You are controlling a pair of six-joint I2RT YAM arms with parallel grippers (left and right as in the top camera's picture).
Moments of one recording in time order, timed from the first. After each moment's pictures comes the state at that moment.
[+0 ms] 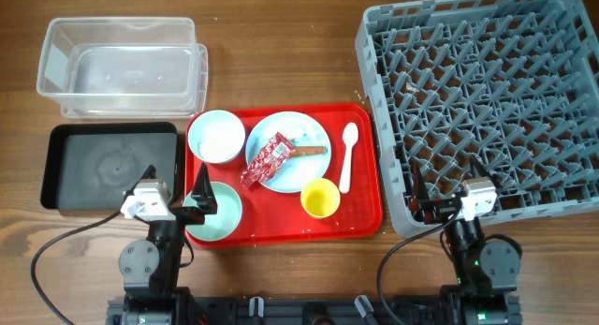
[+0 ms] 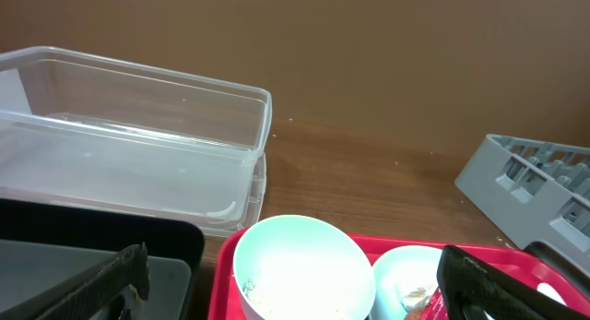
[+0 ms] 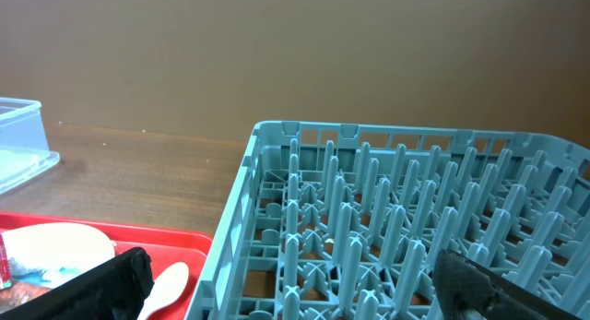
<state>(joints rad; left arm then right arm) 0.01 0.01 0.01 -0.07 0.05 -0.22 0.04 0.01 0.01 0.00 -0.11 -0.05</state>
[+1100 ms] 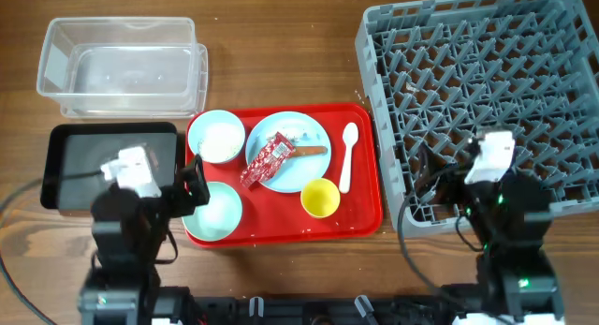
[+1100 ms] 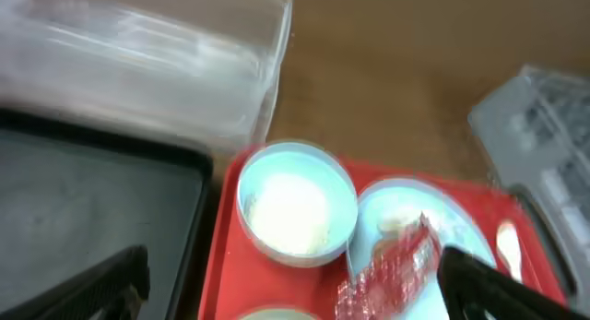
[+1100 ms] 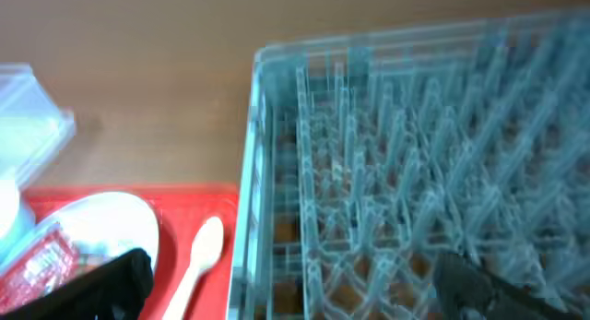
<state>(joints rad) 0.01 0.51 0.56 -0.56 0.06 -0.29 0.04 0.58 0.58 -0.43 -0.12 0.07</state>
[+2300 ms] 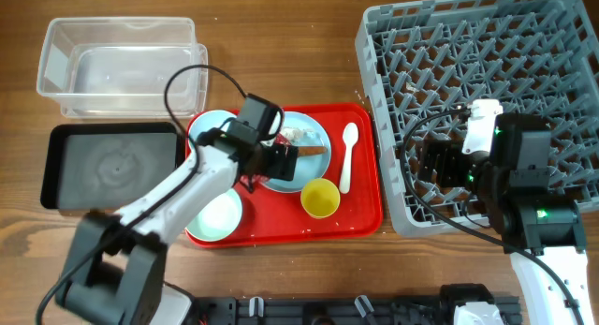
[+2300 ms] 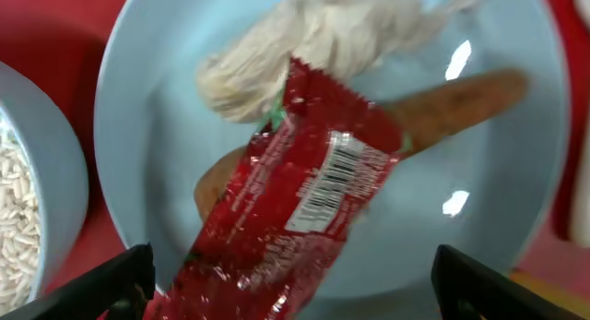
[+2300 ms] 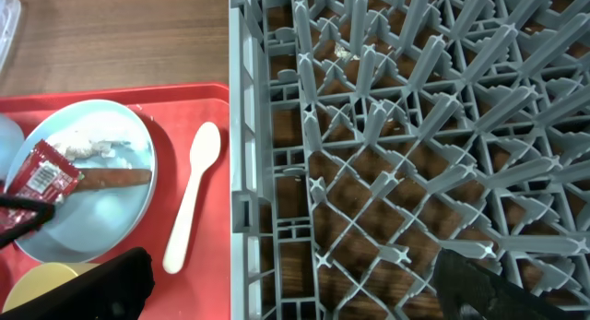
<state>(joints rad) -0.47 1.62 0.95 -0.55 0.05 -0.25 0.04 0.96 0.93 -0.83 -0.13 0.06</state>
